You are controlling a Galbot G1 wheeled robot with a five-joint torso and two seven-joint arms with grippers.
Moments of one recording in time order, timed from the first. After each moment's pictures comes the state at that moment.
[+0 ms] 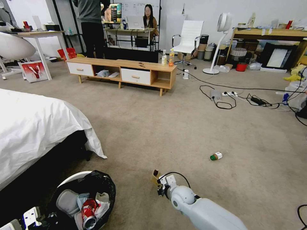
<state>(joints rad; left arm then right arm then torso) 1.66 -1.44 -1.02 -2.15 -0.79 0.74 -0.25 -0.64 1.14 -0.45 1.34 0.85 -0.48 0.31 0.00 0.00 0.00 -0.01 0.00</state>
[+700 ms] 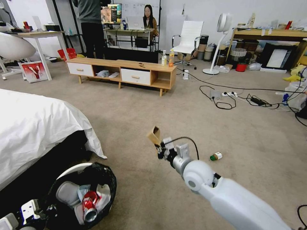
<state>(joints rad) 1.65 -1.39 -1.03 -2.23 -0.92 0.74 -0.32 -0.54 0.97 -0.31 1.98 0.97 -0.47 0.40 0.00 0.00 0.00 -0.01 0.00</state>
